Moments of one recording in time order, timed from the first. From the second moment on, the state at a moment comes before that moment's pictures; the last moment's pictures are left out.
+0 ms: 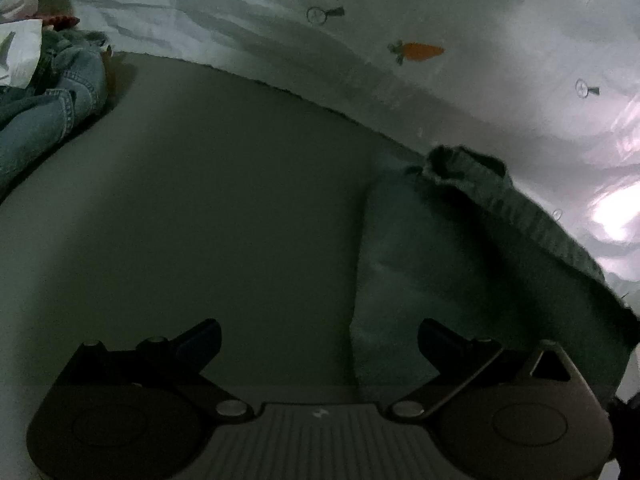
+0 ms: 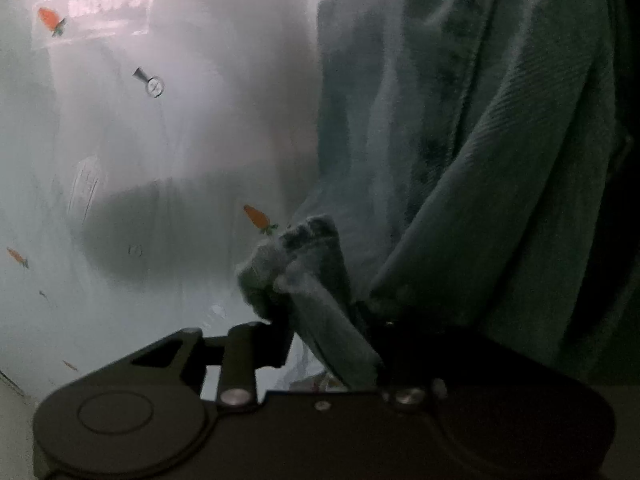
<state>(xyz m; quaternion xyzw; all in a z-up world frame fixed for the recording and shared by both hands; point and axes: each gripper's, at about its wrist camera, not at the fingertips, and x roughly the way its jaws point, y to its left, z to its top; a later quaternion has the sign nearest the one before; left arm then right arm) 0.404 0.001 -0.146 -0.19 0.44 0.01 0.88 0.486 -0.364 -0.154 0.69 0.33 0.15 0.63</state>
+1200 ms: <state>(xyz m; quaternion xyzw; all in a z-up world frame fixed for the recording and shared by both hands) 0.446 -0.049 -0.128 -0.29 0.42 -0.13 0.85 0.445 -0.391 -0.152 0.56 0.39 0.12 0.72</state>
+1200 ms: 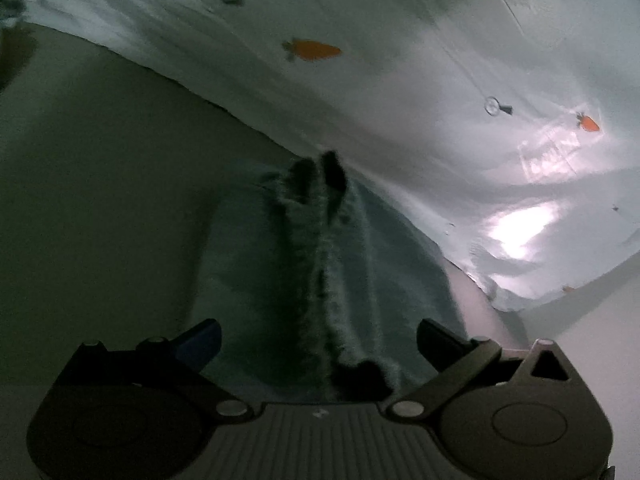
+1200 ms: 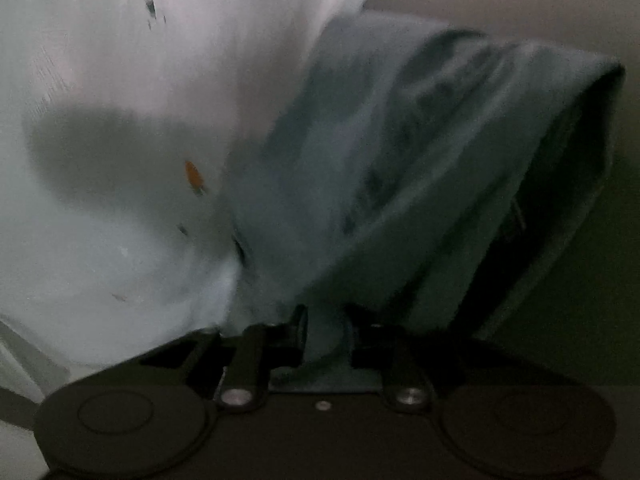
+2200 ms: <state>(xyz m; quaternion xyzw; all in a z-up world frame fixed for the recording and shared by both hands) 0.449 -0.059 -0.124 -0.13 0.44 -0.04 0.89 0.454 -0.455 -0.121 0.30 0.41 0.02 0.86</state>
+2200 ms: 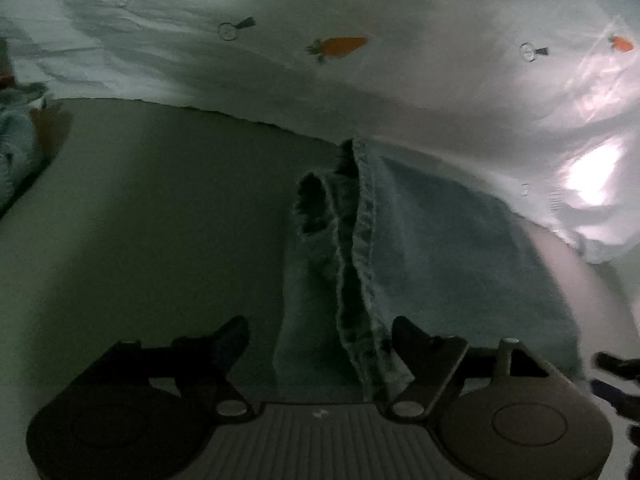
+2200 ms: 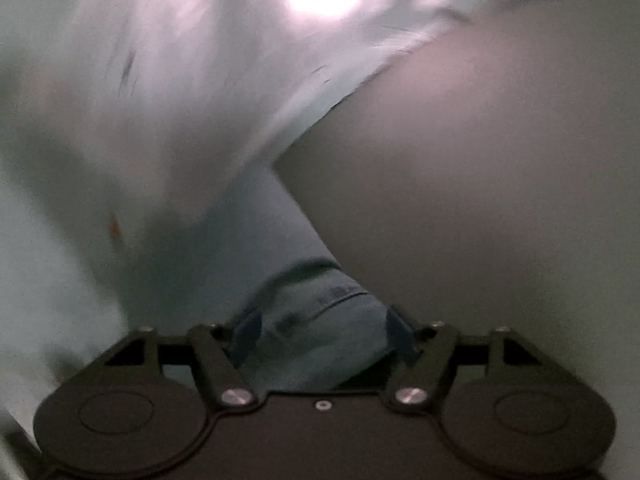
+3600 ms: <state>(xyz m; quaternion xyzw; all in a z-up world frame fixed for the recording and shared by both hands) 0.455 -0.047 -0.139 -0.35 0.41 -0.25 0.80 0.440 -0.487 -0.120 0.58 0.38 0.16 0.70</state>
